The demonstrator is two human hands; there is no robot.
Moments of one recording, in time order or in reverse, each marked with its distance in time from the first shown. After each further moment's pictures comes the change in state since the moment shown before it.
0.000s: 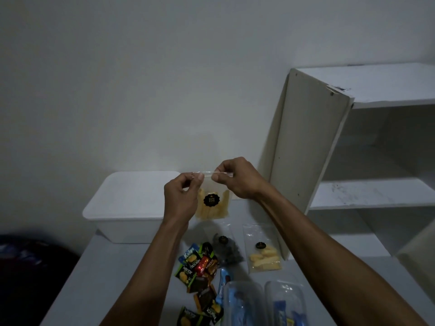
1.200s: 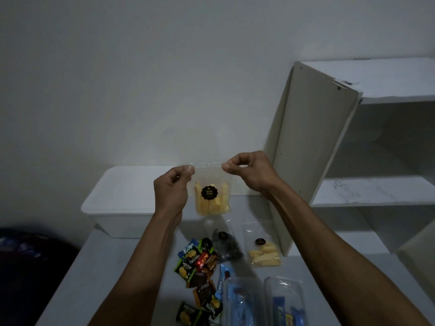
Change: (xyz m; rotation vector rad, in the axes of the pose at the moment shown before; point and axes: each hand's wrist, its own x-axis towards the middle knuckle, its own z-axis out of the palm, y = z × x) left_hand 0.019 -0.010 -0.010 -0.136 0.091 -0.114; right_hand 0.000 0.018 -0.012 0.285 0.152 0.094
